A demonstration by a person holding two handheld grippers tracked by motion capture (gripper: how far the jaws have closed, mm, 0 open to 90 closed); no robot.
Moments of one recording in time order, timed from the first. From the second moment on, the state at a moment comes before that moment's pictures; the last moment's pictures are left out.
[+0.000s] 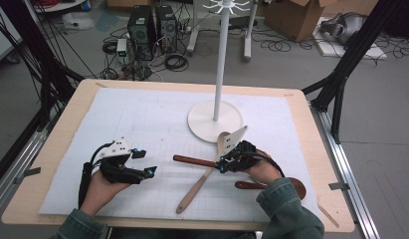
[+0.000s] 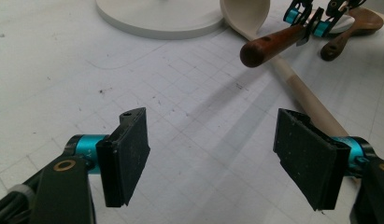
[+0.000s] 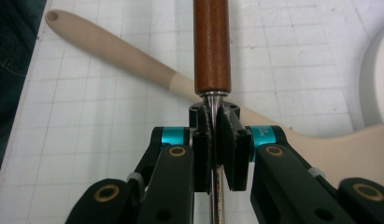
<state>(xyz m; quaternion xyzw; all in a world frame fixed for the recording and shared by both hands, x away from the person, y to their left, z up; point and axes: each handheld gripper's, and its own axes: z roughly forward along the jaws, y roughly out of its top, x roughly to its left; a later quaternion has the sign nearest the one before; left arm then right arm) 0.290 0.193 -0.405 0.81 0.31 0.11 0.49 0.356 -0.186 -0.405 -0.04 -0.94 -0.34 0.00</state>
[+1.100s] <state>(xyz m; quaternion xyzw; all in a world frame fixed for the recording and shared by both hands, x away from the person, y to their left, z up) 0.292 0.194 -0.403 0.81 0.30 0.10 0.50 0.354 -0.176 -0.390 -0.07 -0.90 -0.43 0.01</state>
